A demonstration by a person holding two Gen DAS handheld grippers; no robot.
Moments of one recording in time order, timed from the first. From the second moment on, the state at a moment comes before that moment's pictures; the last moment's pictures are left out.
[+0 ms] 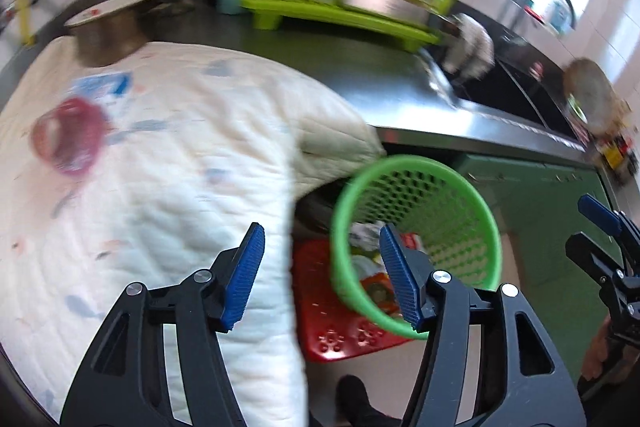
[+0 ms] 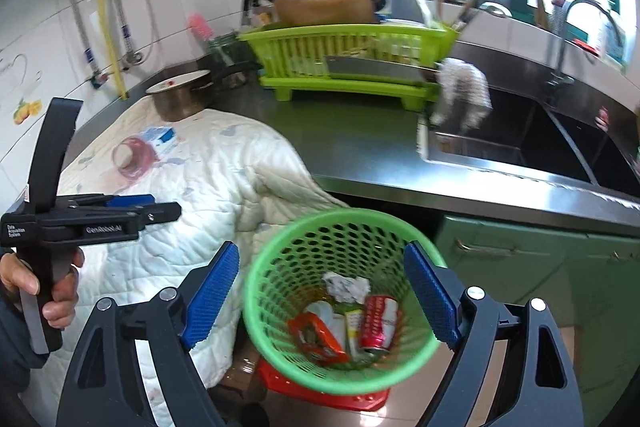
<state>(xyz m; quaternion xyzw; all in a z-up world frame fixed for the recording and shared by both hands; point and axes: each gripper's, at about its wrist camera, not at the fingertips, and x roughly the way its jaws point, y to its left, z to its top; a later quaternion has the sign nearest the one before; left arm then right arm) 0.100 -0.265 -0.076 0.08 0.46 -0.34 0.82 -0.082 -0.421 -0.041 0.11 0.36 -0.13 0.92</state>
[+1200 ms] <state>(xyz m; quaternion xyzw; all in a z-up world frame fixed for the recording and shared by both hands) 0.275 -0.098 -0.115 -0.06 0.45 -0.03 0.89 0.107 -0.312 -0.052 -0.01 0.40 0.04 0.92</state>
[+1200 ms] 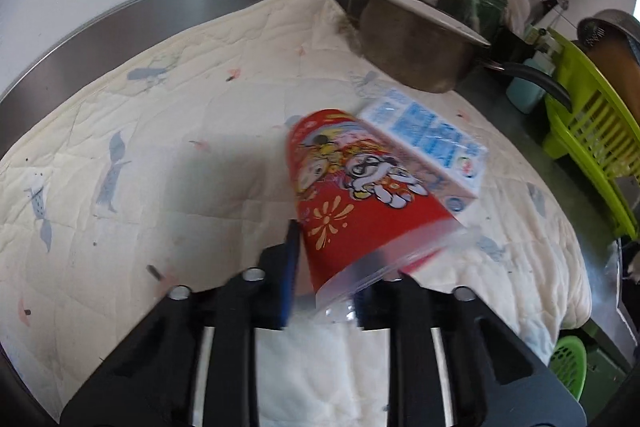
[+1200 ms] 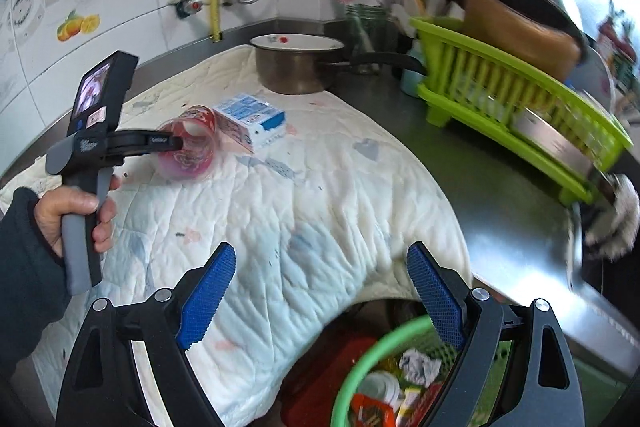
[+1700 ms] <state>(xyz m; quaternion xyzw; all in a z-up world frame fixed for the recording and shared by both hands) 0.249 0.005 -0.104 -0.03 0.45 -0.03 0.89 0.272 -0.232 -0.070 -0.09 0.42 0.16 0.89</state>
